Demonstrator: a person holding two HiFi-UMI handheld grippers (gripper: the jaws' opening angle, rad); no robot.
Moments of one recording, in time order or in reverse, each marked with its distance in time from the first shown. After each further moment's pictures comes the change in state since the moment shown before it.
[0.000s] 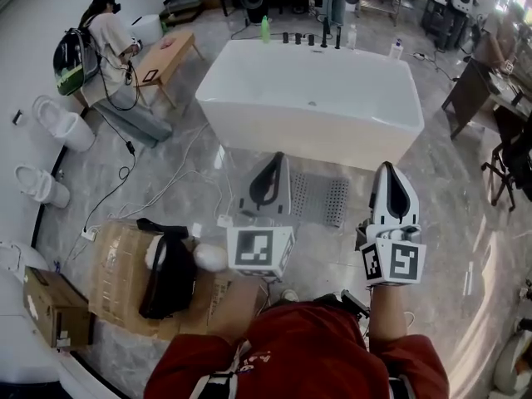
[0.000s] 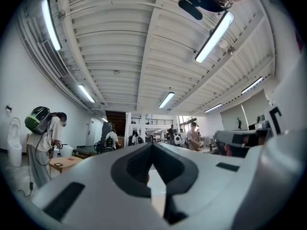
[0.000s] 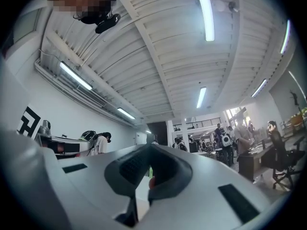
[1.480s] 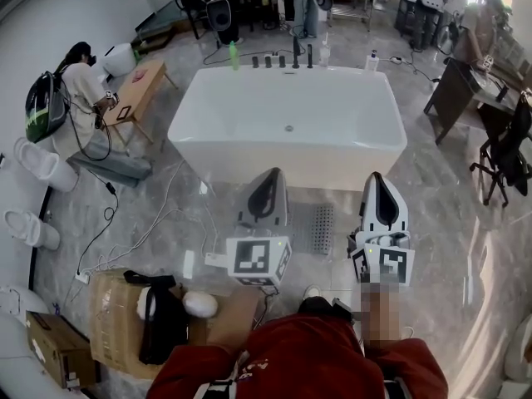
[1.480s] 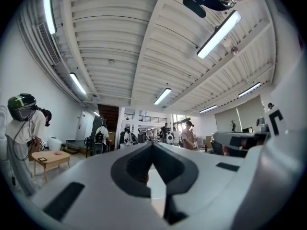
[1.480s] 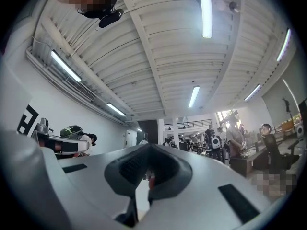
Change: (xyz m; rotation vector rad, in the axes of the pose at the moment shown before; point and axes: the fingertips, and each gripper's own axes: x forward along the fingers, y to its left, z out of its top) left arm 0.157 -0.021 -0.032 -0.046 0.039 -0.101; right arm 0.106 -0.093 -0.035 -0.031 0.018 -0.108
